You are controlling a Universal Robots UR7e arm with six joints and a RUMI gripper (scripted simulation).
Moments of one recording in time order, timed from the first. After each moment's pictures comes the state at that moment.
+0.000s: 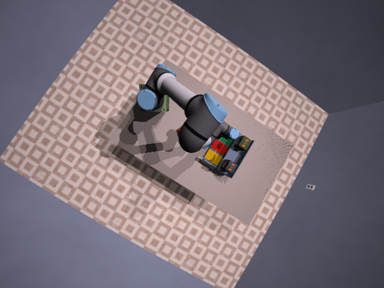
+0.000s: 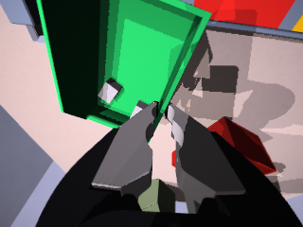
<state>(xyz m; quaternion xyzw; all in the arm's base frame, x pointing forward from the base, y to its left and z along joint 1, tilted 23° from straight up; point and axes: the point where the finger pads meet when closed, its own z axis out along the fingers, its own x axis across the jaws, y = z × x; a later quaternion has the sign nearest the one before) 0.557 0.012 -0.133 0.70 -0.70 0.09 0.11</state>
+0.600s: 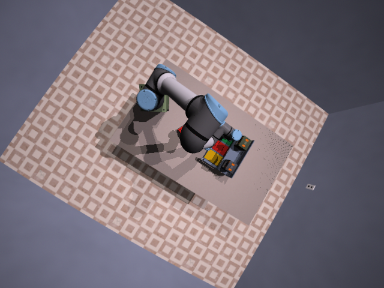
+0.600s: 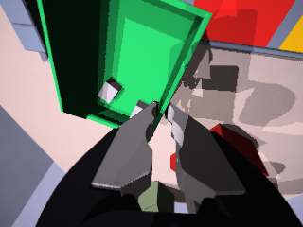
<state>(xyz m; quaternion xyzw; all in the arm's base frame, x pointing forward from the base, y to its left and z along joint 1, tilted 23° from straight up) 0.576 0.012 -0.130 0.70 -0.70 0.09 0.11</state>
